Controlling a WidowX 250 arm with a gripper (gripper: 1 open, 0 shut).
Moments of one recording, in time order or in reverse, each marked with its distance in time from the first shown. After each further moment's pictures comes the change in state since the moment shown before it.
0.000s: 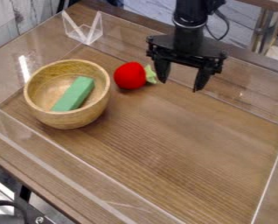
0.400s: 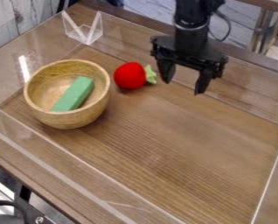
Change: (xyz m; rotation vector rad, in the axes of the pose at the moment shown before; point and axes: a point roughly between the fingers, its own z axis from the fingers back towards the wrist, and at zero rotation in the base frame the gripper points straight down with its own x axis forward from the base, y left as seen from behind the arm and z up) arm 0.001 0.006 -0.004 -0.025 -0.007 -0.084
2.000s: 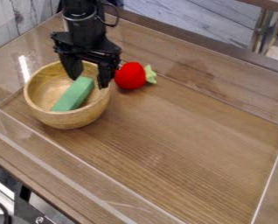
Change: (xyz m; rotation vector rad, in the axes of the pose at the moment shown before) arm -0.048 0.123 0.017 0.048 0.077 0.087
